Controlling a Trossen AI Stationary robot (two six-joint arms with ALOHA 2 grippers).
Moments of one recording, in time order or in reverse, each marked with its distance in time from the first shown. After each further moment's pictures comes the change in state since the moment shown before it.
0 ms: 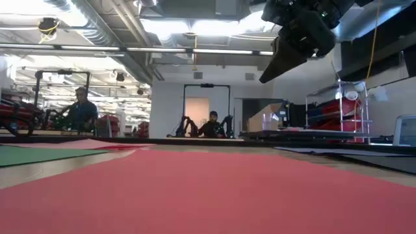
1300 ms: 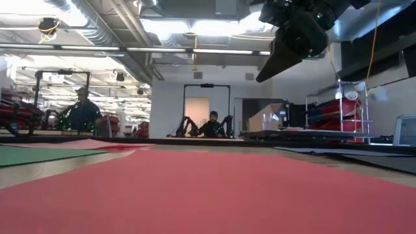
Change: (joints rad) left arm 0.057 0.002 -0.023 0.020 -0.120 0.087; right arm -0.033 0.000 0.000 0.026 -0.017 0.002
